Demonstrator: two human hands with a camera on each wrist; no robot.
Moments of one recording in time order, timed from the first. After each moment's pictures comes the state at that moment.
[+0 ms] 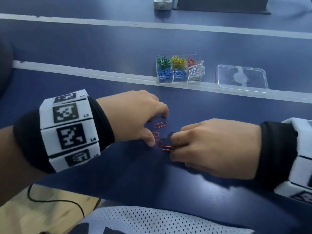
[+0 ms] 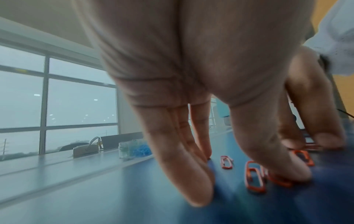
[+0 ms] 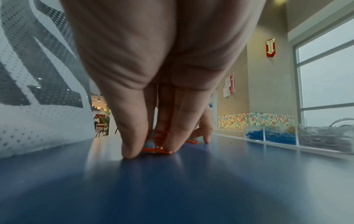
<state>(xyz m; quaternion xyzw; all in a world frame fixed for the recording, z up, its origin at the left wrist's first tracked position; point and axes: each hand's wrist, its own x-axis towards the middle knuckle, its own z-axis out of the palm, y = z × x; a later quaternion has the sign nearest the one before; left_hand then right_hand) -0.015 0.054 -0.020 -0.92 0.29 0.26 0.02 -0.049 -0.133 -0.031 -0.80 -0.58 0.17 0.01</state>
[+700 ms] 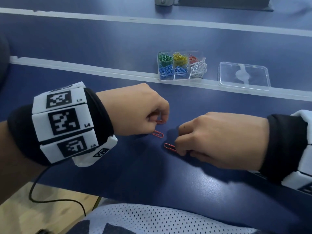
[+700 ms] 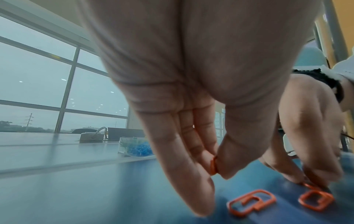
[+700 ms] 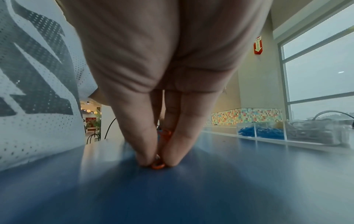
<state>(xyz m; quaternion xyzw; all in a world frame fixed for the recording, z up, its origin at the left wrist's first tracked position) -0.018 0.056 -0.014 -0.92 0.29 0.24 -0.09 -0.047 -0.124 -0.010 -0.84 -0.48 0.26 -0.03</state>
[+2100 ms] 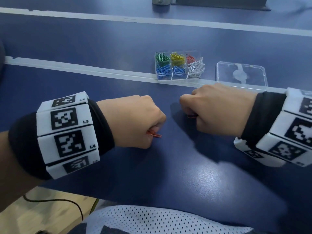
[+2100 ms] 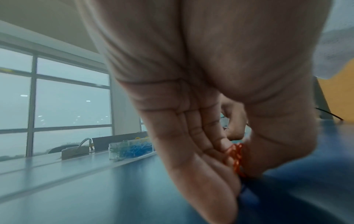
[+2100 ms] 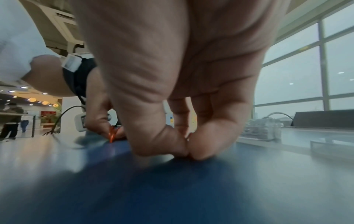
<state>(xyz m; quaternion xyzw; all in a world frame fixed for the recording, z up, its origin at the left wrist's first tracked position) -0.026 0.049 -0.019 -0.91 0.31 0.28 0.05 -0.007 -0.130 -0.027 -0.92 -0.33 0.18 -0.08</state>
